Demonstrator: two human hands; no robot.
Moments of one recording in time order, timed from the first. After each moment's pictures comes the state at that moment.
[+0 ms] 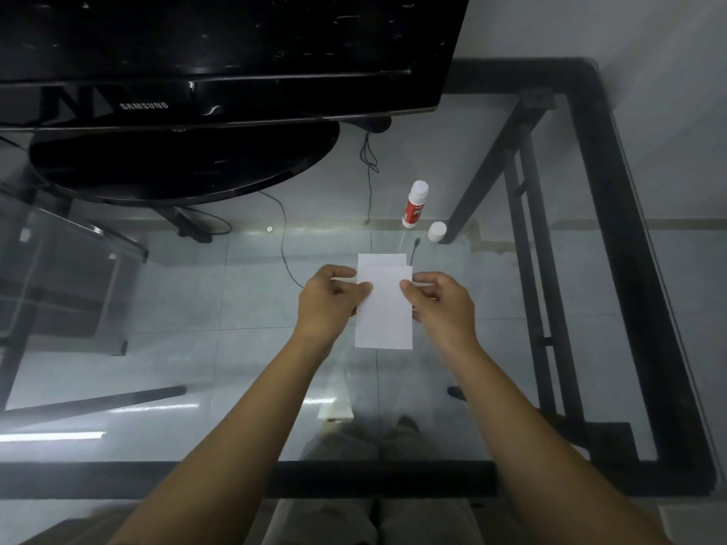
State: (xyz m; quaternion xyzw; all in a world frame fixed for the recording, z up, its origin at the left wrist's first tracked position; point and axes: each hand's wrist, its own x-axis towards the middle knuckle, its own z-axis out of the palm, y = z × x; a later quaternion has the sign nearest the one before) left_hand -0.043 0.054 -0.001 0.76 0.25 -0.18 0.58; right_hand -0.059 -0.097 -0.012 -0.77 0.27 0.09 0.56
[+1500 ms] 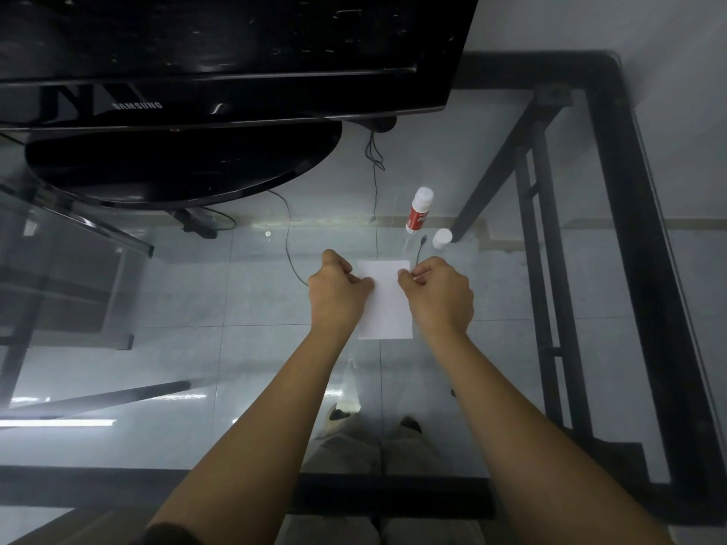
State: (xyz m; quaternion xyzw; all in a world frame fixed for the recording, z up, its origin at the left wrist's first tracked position) left_hand -0.010 0.035 -0.016 0.88 0.23 -0.12 0.41; right_hand -0.020 -0.088 -0.027 -0.91 0.25 0.04 0.32
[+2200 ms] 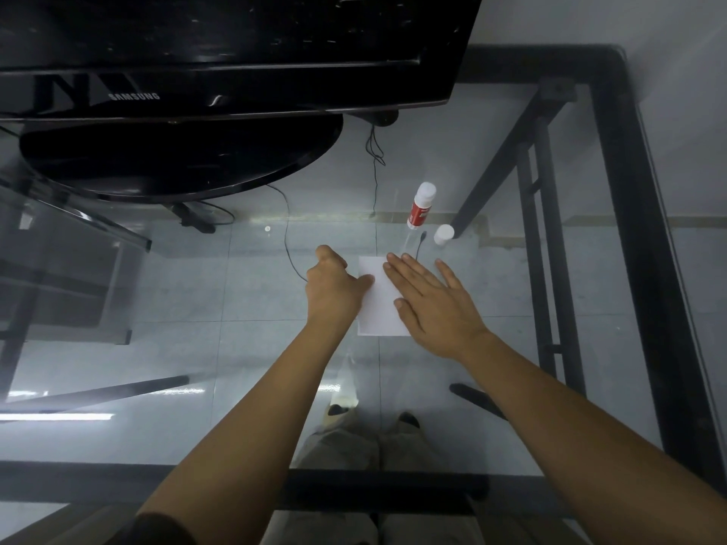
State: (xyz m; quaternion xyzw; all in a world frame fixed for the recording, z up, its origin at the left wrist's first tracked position) left_hand -0.008 0.037 -0.009 0.88 0.24 -0.15 0.38; right_hand -0.038 -0.125 -0.060 -0.97 -0.22 0.09 0.08
